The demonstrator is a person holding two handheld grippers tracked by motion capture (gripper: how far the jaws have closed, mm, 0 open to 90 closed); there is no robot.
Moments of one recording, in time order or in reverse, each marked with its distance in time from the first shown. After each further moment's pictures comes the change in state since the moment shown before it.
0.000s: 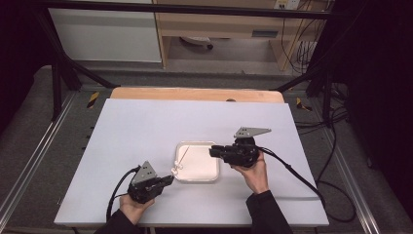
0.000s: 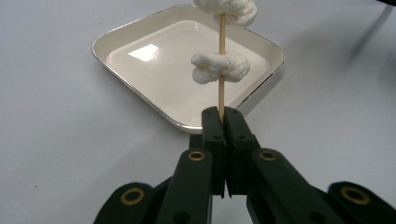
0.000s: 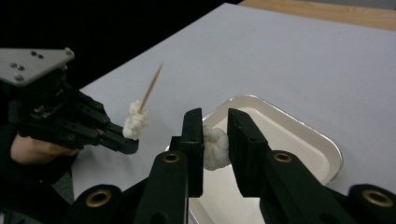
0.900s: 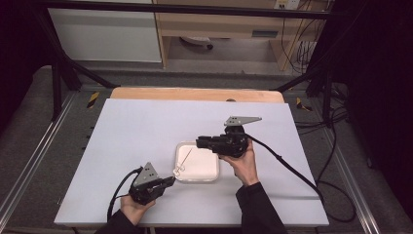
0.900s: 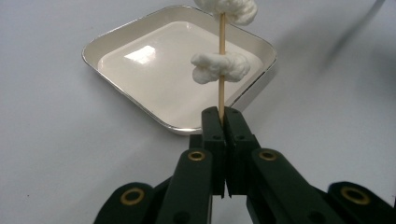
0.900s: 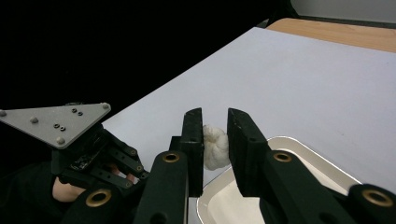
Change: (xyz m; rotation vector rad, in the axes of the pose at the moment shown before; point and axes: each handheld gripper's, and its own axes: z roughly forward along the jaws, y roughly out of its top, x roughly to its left) left arm -0.005 0.001 0.001 0.002 -0.009 0.041; right arm 0.011 0.033 0.021 -0.040 0.109 0.030
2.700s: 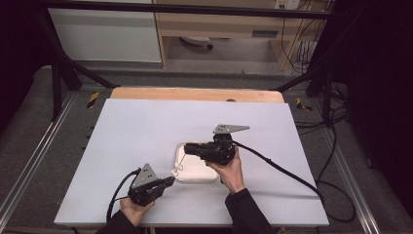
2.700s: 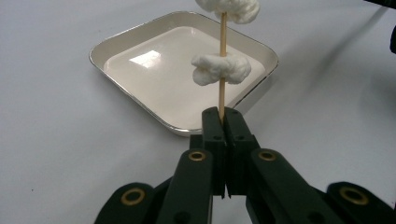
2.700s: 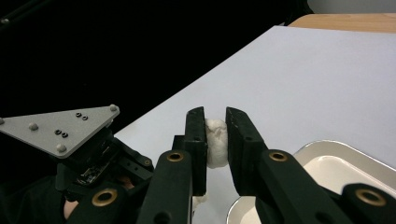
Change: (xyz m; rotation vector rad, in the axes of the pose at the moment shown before) left arm -0.002 -0.003 -0.003 -0.027 0.025 -0.020; right arm 0.012 -0.021 0.032 -0.050 0.062 0.059
